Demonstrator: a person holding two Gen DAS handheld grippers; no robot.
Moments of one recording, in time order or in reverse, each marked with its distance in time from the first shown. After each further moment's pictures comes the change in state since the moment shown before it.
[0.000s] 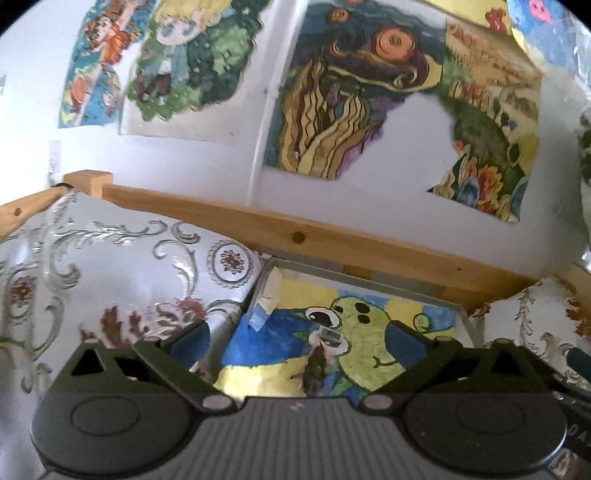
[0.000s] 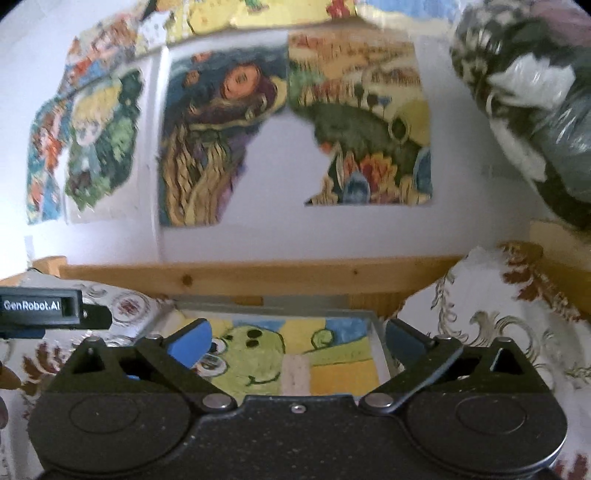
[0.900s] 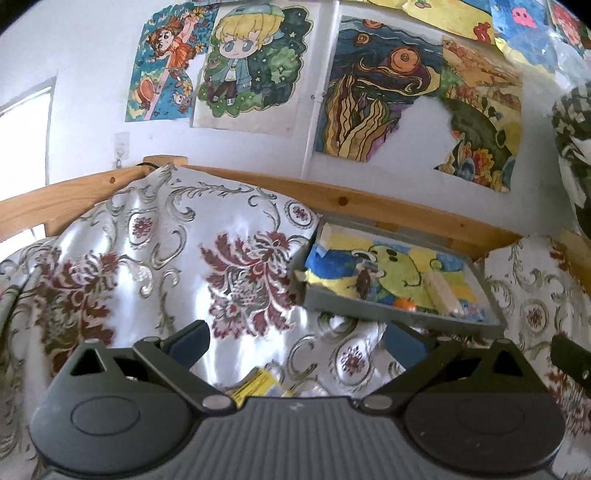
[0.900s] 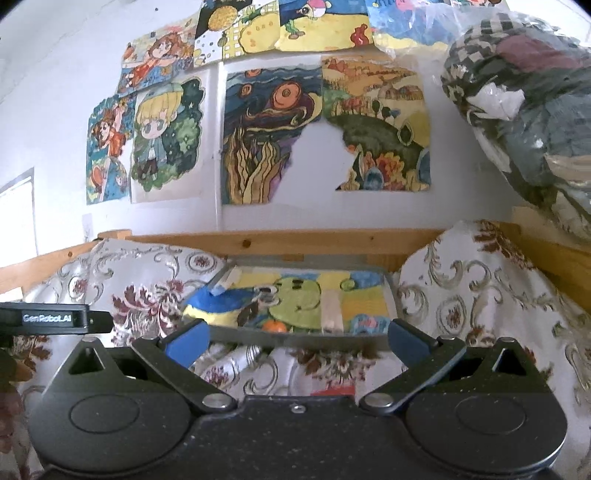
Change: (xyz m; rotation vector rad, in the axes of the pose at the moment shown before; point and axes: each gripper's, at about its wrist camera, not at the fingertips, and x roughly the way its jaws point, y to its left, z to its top) left arm -0.143 0.057 -0.094 0.028 -0.004 0.077; right arm -0.173 0.028 -0.055 -0.019 0.042 0.069
